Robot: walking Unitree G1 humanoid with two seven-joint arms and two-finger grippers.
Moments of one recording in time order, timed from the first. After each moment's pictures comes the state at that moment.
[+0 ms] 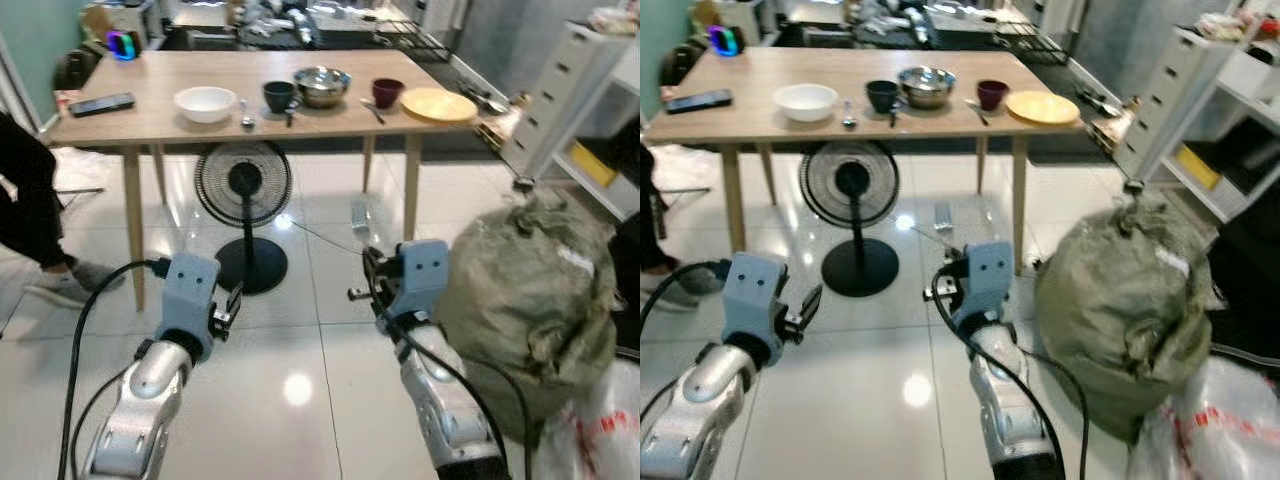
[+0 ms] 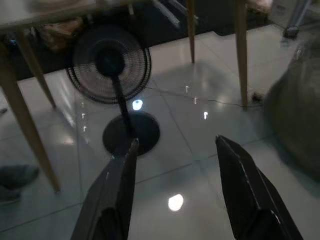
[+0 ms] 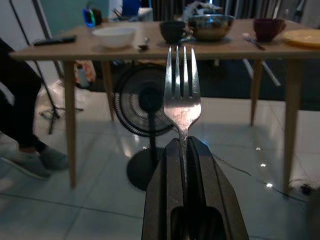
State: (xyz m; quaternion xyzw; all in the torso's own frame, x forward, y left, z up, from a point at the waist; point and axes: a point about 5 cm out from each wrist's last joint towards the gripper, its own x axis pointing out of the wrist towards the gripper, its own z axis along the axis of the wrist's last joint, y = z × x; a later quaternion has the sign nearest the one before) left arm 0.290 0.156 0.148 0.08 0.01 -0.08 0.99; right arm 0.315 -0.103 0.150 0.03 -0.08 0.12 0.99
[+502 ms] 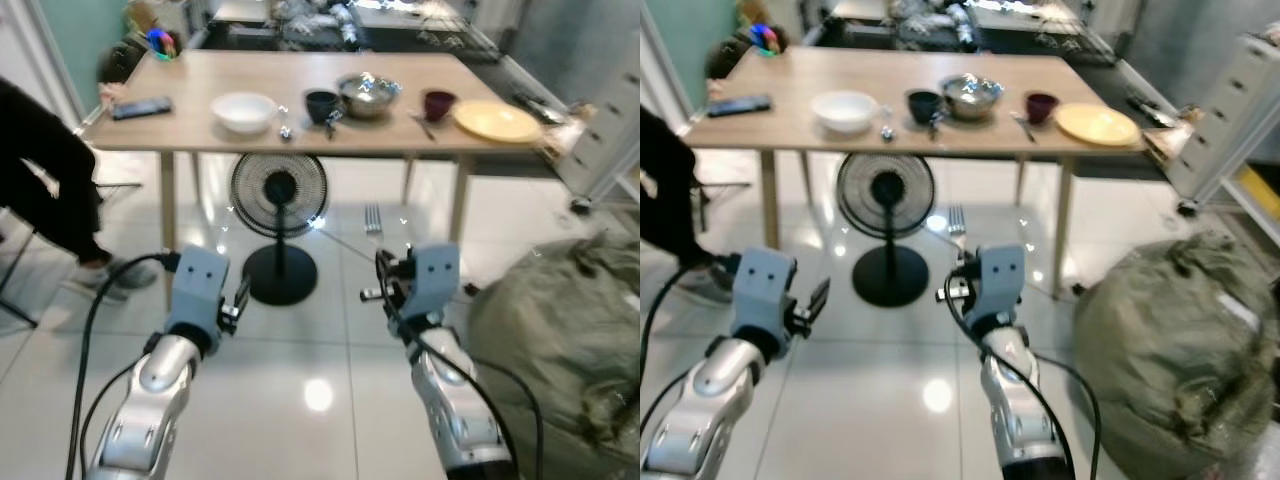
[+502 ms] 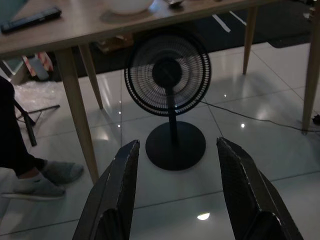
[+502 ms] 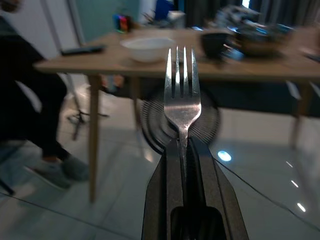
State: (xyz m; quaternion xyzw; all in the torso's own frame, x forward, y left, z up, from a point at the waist) left arm 0.291 0.163 0.151 0.09 0.01 -0.06 0.99; right arm 0.314 -0.098 0.155 0.04 -0.09 0.13 0.99
